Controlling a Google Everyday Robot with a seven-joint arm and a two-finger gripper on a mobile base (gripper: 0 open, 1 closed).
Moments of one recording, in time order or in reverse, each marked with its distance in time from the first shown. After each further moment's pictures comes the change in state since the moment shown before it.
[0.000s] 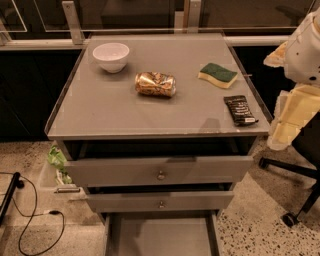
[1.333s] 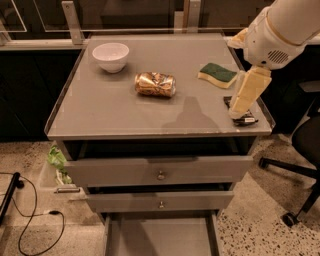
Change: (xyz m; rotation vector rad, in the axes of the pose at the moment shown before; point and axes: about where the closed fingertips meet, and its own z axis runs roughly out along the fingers) arm -0.057 -0.076 0.046 0.077 -0.170 -0.110
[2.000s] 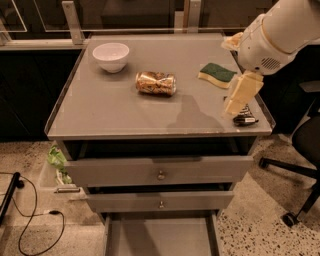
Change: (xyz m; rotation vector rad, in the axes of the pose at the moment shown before) arm -0.006 -0.004 0.015 0.024 -0.061 -0.023
